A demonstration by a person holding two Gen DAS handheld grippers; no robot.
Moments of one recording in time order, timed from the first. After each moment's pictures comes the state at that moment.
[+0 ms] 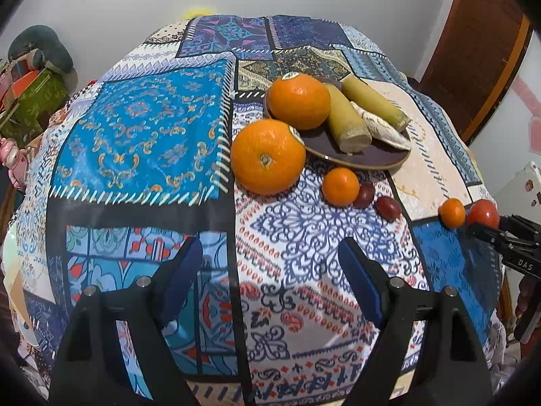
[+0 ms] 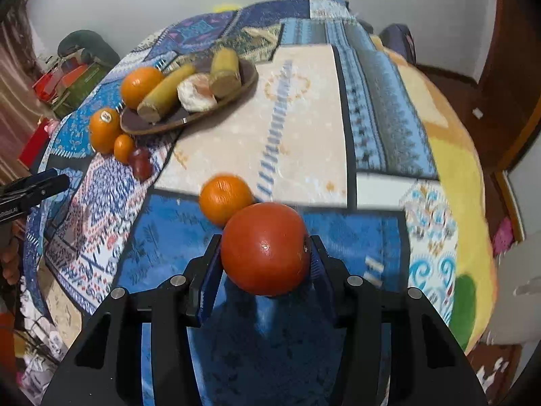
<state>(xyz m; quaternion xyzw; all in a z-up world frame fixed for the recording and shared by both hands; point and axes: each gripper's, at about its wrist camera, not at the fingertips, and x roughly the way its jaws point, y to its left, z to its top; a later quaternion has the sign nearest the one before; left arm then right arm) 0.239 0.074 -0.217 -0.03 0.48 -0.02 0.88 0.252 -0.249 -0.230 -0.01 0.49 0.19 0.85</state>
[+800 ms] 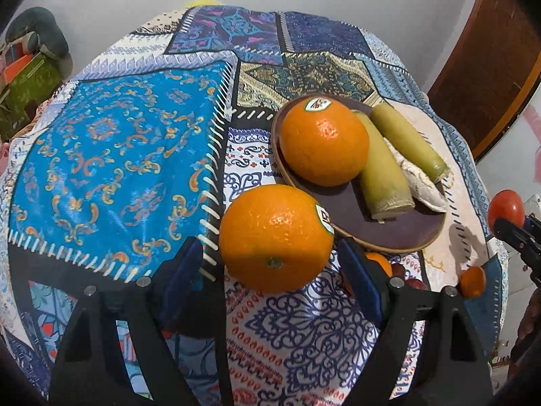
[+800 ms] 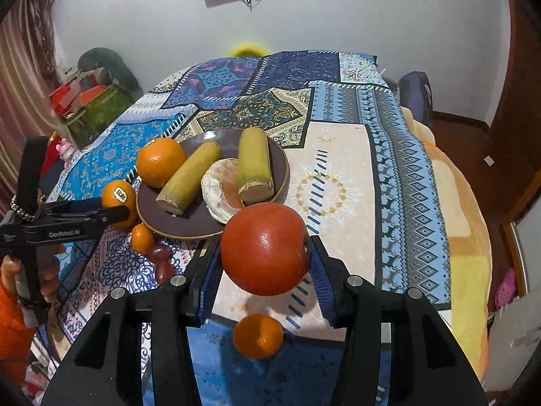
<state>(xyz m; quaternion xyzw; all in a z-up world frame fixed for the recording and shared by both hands) 0.322 0.086 -0.243 -0.07 0.49 -0.01 0.87 0.307 -0.213 -0.194 -0.01 0.41 0.22 0.88</state>
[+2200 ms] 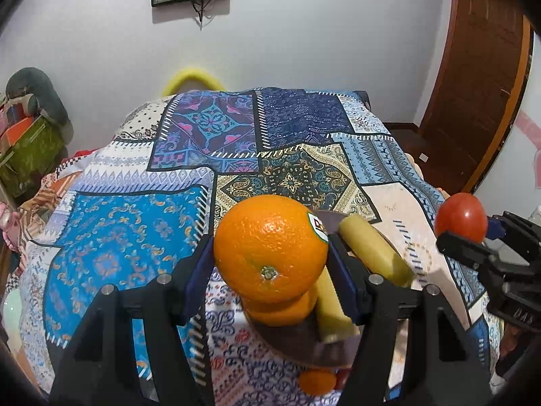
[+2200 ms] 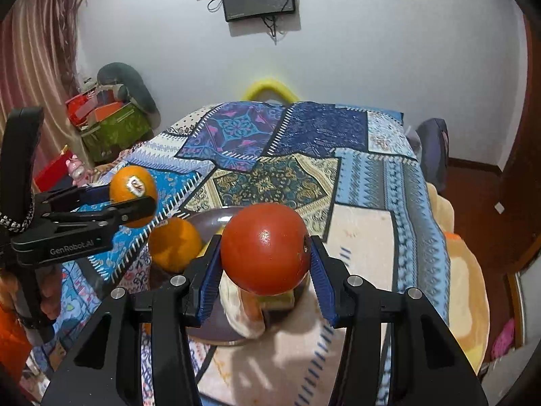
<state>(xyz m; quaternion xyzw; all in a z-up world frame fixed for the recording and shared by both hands) 0.383 0.055 -0.159 -0.02 0.39 -0.02 0.92 0.362 -0.171 -0.149 -0.04 0.34 0.26 0.90</state>
